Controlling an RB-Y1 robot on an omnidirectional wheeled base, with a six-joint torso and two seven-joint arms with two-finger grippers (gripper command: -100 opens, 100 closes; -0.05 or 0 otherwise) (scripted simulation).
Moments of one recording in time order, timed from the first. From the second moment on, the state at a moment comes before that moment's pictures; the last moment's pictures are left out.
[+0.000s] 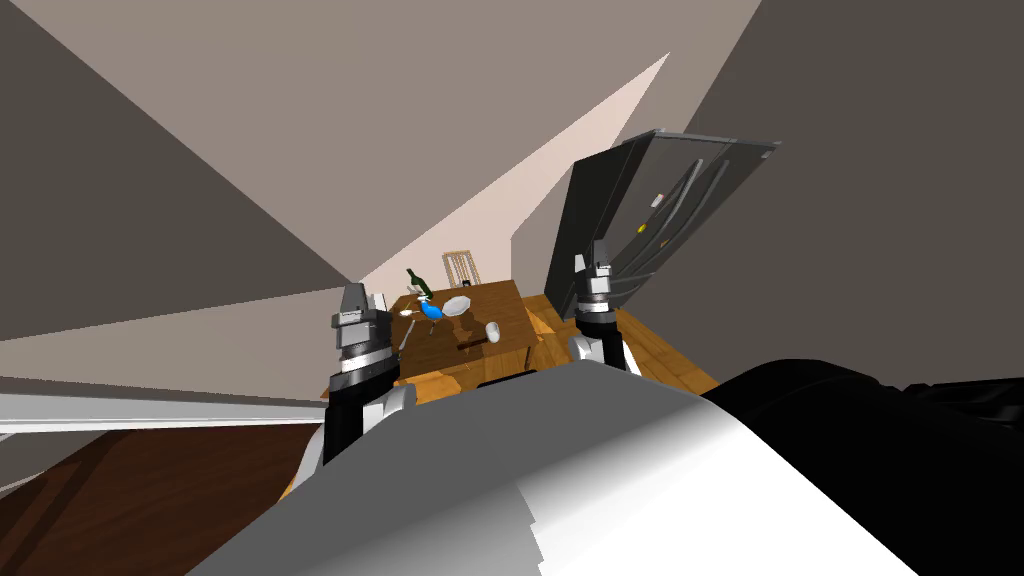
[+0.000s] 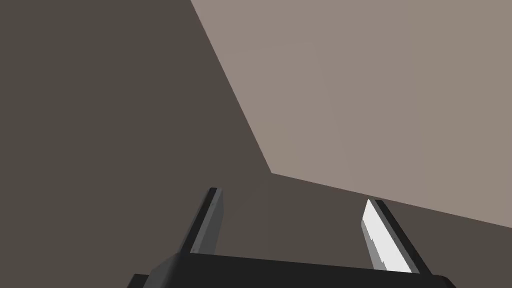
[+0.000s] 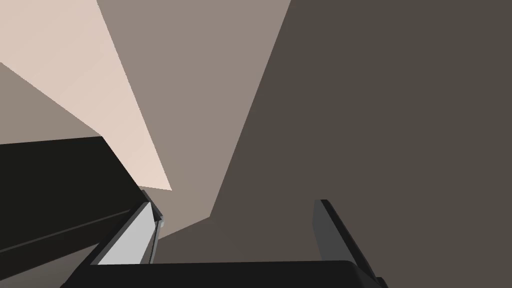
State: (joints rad) left arm 0.52 0.03 0.07 -2.33 -0.07 -0.39 -0.15; right arm 0.47 0.02 -0.01 -2.39 0.09 -0.45 0.13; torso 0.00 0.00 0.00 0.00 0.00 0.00
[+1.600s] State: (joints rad) left arm 0.31 0.24 0.09 -2.04 -0.03 -0.06 0.07; right arm 0.47 0.02 -0.01 -2.39 0.09 -0.45 0.13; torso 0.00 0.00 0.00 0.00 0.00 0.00
